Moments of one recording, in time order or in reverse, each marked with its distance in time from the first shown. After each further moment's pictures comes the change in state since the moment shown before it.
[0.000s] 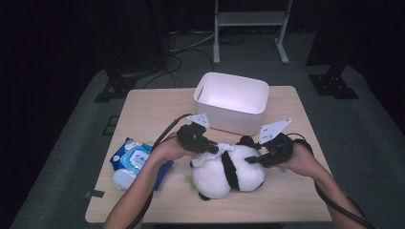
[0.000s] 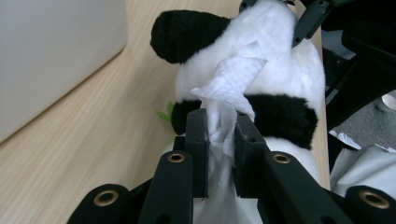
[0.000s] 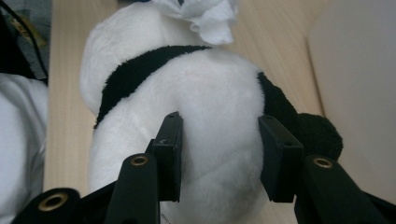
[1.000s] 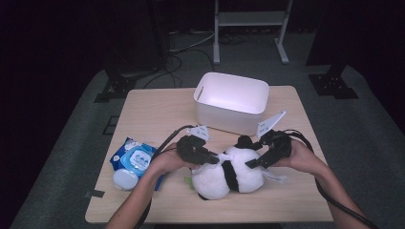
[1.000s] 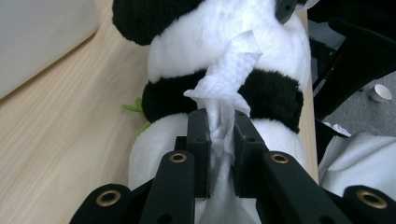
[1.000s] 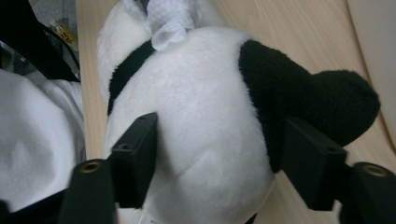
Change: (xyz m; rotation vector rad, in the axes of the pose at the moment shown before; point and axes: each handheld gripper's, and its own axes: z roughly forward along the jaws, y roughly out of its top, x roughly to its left) left arm -0.021 -0.018 0.012 0.003 -0.032 0.033; right arm -0.014 0.001 0.006 0.087 0.147 0.142
